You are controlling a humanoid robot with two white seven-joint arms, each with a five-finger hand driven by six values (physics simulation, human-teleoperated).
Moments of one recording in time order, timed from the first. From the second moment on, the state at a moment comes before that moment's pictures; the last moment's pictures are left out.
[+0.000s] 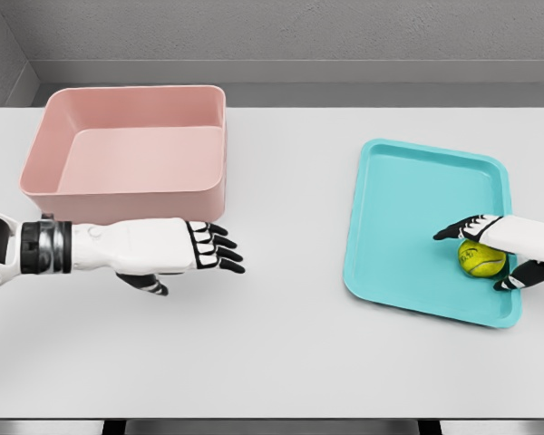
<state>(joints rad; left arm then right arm) -0.64 0.93 -0.89 -1.76 -0.32 -0.61 -0.39 -0.40 -1.17 0.76 -1.45 0.09 -0.61 0.30</state>
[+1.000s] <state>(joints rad) -0.68 0.92 -0.89 -1.76 -0.27 -0.61 -0.28 -0.40 -1.15 0.78 -1.41 0.09 -0.61 0.30</state>
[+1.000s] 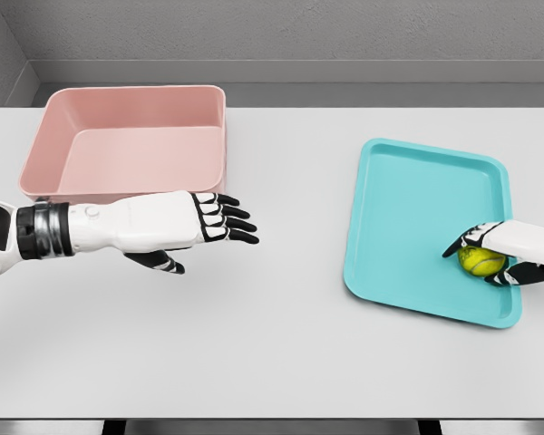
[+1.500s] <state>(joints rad) -0.71 0.93 -0.86 -1.76 -0.27 -0.60 -0.10 -0.42 -1.14 0.78 -1.42 0.09 -0.61 0.30</state>
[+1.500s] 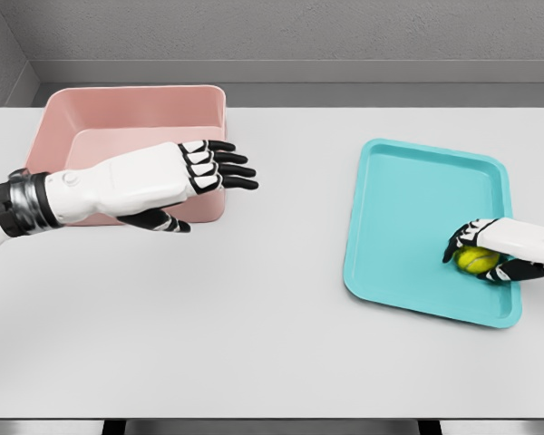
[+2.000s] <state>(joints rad) -0.72 0.87 -0.86 -1.61 -0.27 -0.32 -0.10 -0.50 -1.14 0.77 -1.46 0.09 -0.61 0.30</state>
